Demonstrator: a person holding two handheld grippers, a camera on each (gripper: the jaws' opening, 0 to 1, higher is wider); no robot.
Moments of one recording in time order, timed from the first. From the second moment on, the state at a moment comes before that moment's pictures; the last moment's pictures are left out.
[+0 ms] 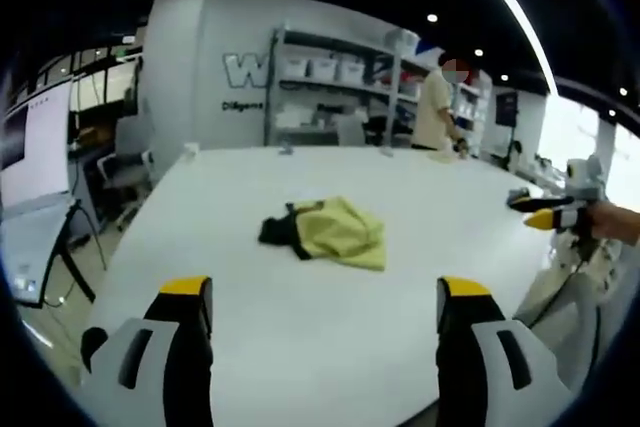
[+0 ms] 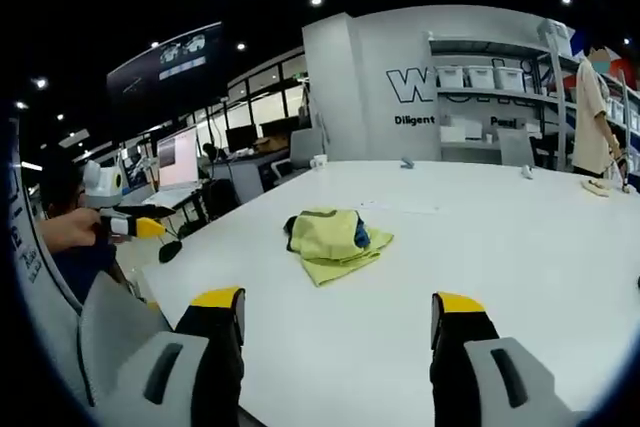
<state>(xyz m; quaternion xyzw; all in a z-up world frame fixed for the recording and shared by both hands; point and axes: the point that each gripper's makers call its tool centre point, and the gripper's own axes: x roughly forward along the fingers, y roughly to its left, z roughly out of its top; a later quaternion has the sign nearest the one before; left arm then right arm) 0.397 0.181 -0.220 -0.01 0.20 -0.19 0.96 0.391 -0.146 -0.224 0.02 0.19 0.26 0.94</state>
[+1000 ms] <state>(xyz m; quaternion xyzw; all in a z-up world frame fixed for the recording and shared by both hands) 0.390 0.189 -0.229 -0.02 0.21 -0.18 0.96 0.392 -0.148 -0.230 0.03 0.21 0.26 0.94</state>
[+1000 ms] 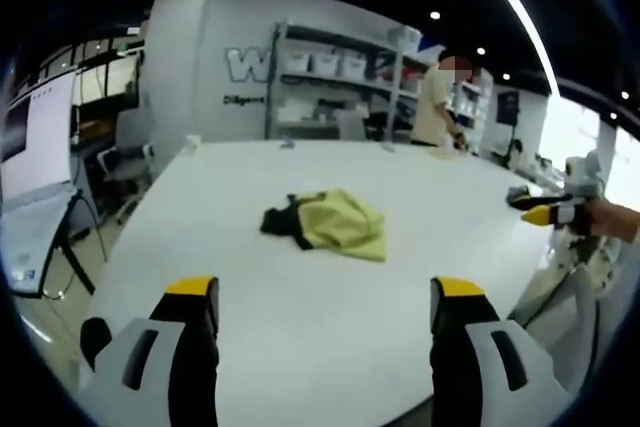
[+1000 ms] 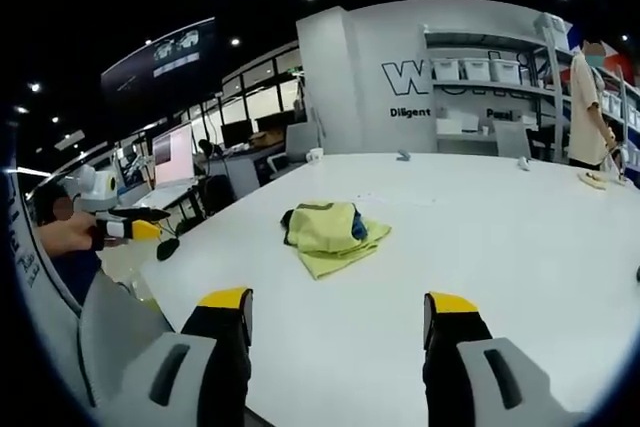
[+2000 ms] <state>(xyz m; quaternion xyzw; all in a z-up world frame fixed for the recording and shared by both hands) 0.405 0.180 -0.242 -0.02 0.24 -0.19 0.95 0.403 -0.150 -0.235 0.03 0.23 0.26 0.94</state>
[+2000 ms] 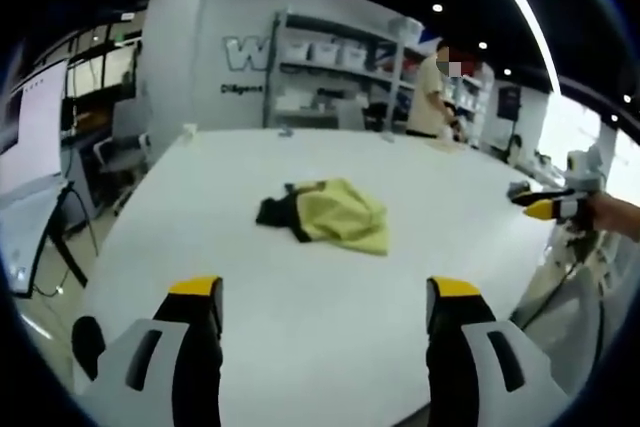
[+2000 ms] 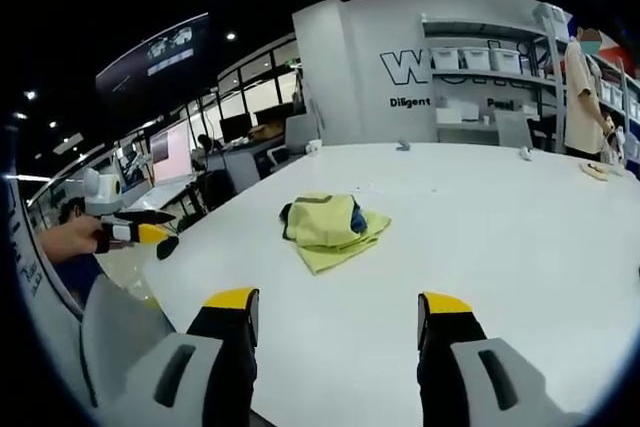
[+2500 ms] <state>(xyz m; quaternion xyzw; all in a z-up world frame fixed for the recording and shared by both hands) 0.434 0.180 -0.252 -0.02 0.24 -0.20 0.95 0.430 -0.149 -0.242 0.03 0.24 0.26 0.94</state>
